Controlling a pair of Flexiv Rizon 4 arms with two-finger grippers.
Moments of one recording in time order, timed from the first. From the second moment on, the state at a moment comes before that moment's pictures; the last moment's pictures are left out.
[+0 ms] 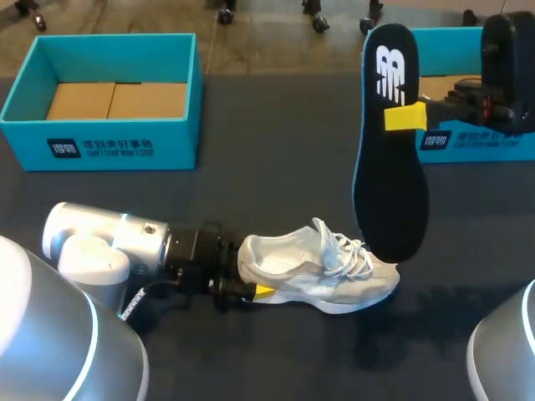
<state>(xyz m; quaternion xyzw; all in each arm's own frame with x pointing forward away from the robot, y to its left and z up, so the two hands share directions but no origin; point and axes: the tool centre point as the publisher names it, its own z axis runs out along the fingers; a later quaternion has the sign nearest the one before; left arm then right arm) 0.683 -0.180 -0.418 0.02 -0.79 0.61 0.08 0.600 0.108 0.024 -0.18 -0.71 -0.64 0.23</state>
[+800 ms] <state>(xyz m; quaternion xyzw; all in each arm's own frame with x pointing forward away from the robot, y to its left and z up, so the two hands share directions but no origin) 0.680 -0.165 -0.416 -0.01 -0.80 0.59 0.08 0.600 0.108 0.024 -0.18 -0.71 -0.64 0.23</state>
